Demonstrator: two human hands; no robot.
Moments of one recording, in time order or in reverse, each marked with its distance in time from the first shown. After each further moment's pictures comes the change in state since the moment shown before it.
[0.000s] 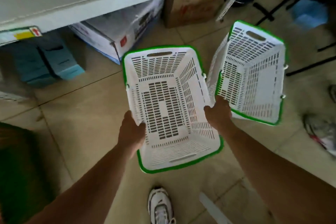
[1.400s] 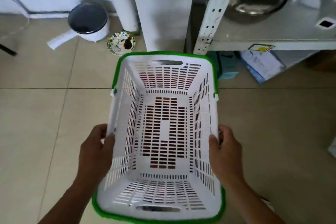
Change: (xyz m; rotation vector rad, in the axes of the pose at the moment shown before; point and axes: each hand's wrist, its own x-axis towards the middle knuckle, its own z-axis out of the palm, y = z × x) left_hand -0.229 -0.397 -0.482 -0.068 0.707 -0.072; right_hand -0.502 -0.247 0.227 0.223 -0.210 -0.618
